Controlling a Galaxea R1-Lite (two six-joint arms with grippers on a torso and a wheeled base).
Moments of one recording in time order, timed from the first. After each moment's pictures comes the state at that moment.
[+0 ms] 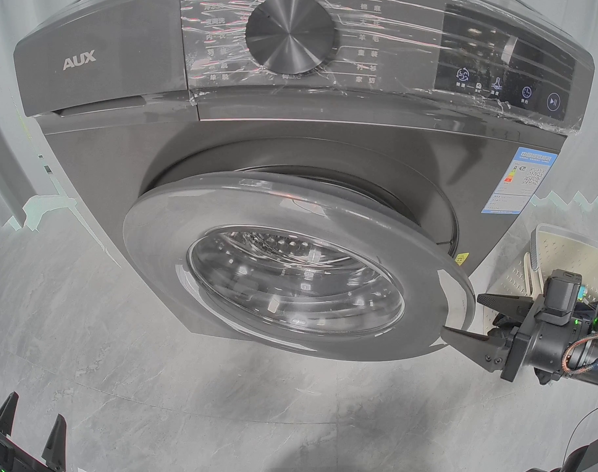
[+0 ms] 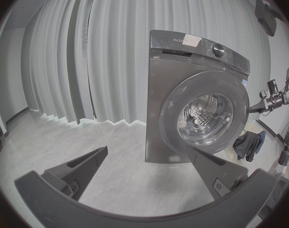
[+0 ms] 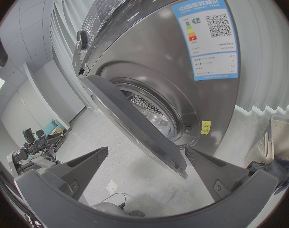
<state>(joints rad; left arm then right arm) 0.00 0.02 -0.02 0.00 0.02 -0.04 0.60 1.26 -0.33 -0.72 0.08 0.17</state>
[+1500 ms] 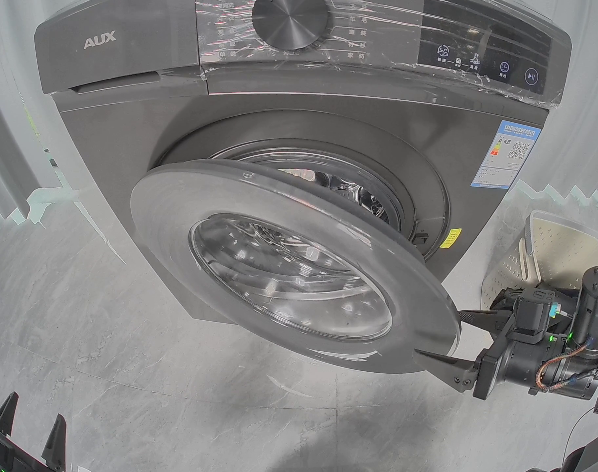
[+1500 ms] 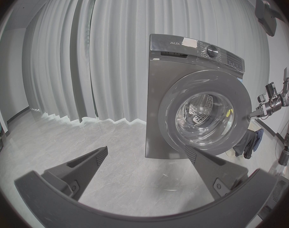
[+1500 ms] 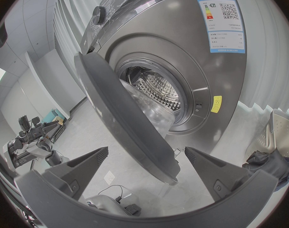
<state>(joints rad) 0.00 0.02 -0.02 0.00 0.02 -0.04 0.69 1.36 -0.32 -0.76 0.01 0.14</state>
